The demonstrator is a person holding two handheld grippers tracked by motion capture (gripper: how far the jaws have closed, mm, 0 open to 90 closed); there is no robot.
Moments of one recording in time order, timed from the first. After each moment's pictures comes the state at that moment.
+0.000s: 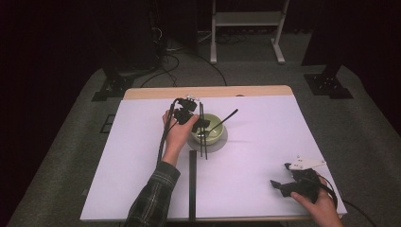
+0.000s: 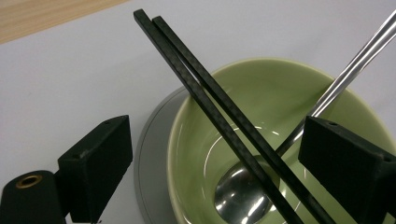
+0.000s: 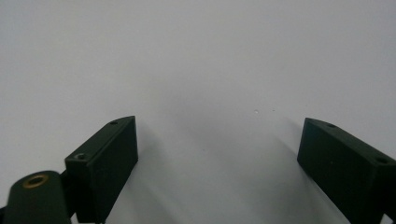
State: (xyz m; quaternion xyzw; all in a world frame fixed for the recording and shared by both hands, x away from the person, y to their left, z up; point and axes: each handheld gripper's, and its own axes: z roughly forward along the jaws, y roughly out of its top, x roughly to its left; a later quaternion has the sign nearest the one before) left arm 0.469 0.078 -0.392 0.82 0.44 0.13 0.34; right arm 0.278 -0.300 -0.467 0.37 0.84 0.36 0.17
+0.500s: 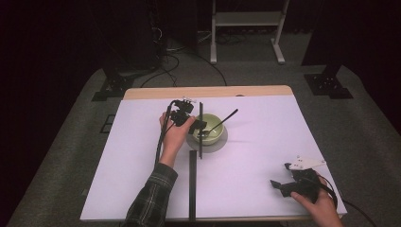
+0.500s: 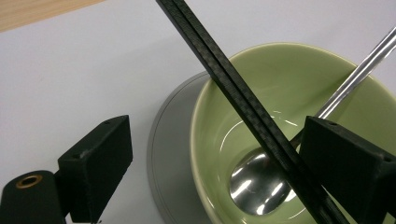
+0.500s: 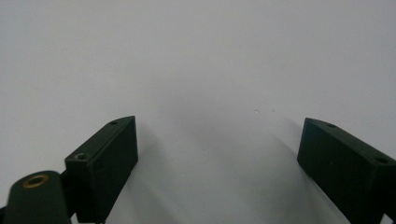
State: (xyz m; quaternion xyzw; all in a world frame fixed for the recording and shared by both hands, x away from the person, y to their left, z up) left arm 0.469 0.090 -0.397 0.82 0.45 0.13 0.33; right arm 0.278 -0.300 -0.467 0.37 0.84 0.36 0.17
